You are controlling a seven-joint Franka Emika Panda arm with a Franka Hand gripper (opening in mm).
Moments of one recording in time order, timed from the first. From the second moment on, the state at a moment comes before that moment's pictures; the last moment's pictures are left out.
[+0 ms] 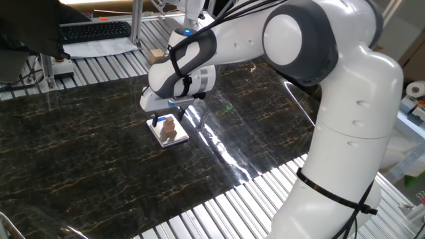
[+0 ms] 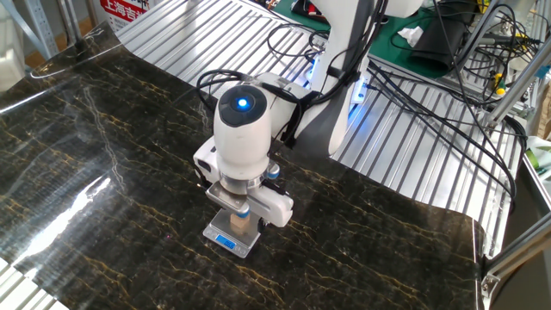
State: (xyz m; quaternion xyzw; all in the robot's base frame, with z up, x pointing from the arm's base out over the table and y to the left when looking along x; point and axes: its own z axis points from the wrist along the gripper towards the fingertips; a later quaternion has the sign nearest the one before) arm 0.540 0.021 0.098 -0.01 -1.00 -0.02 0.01
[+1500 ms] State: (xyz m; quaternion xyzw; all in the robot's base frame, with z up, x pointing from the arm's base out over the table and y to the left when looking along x) arm 0.542 0.013 0.087 -0.04 -1.00 0.00 0.02
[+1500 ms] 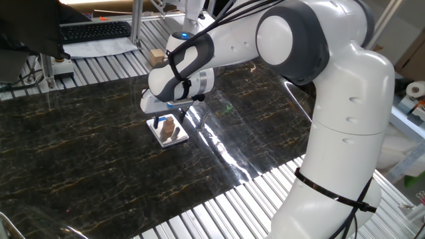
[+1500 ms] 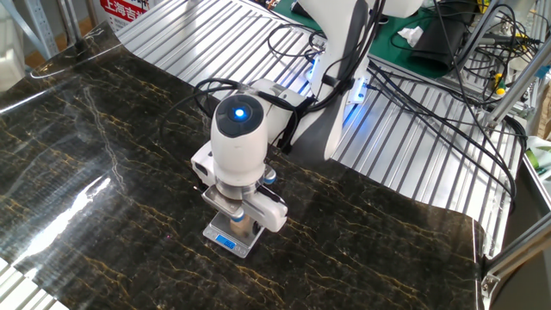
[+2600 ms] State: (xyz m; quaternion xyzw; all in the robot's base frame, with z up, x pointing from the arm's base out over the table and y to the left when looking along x) arm 0.543 0.014 0.079 -0.02 -1.00 0.00 0.03
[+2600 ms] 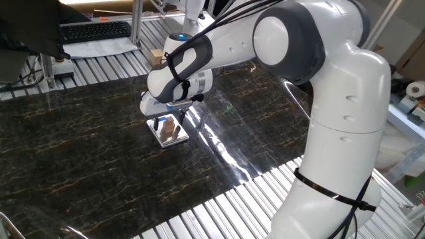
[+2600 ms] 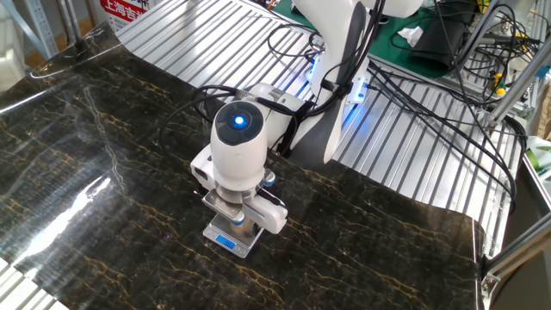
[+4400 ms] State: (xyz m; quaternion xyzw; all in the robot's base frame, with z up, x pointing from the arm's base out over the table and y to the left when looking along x) arm 0.542 0.013 0.080 -0.02 -1.00 0.00 0.03
